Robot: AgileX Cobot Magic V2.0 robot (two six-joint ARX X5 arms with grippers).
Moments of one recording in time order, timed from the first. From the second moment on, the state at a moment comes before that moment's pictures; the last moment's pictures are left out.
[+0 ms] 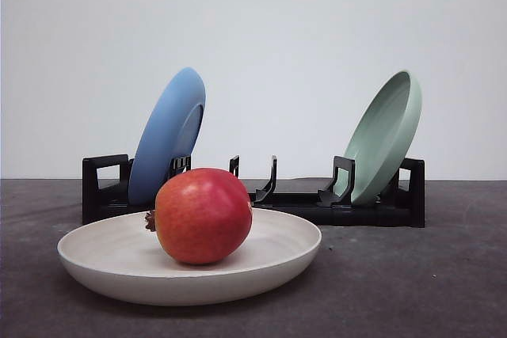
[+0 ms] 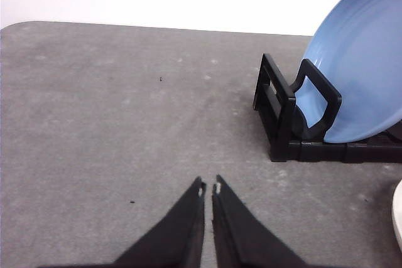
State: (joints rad) left_arx -0.01 0.00 0.02 -0.18 0.06 -0.05; right_arx 0.04 0.00 0.01 -0.17 0.00 -0.01
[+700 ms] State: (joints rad) left_arx -0.01 0.00 0.02 -0.18 0.06 -0.05; right_arx 0.04 0.00 0.01 -0.17 0.00 -0.01
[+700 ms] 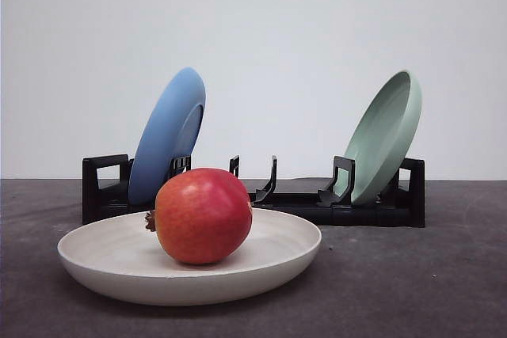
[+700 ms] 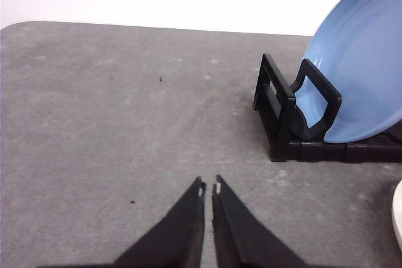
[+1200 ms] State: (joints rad) left_arx -0.01 0.00 0.02 -0.18 0.06 -0.05; right_arx 0.04 0.00 0.01 -0.17 0.00 -0.01
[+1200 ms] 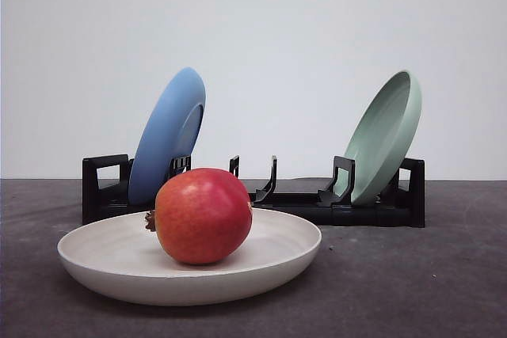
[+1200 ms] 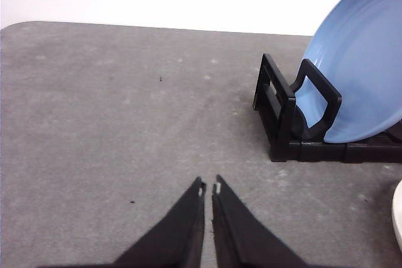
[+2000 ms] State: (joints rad) left_arx -0.01 0.00 0.02 -0.18 0.06 -0.05; right_arx 0.04 0.00 0.01 -0.17 0.00 -0.01
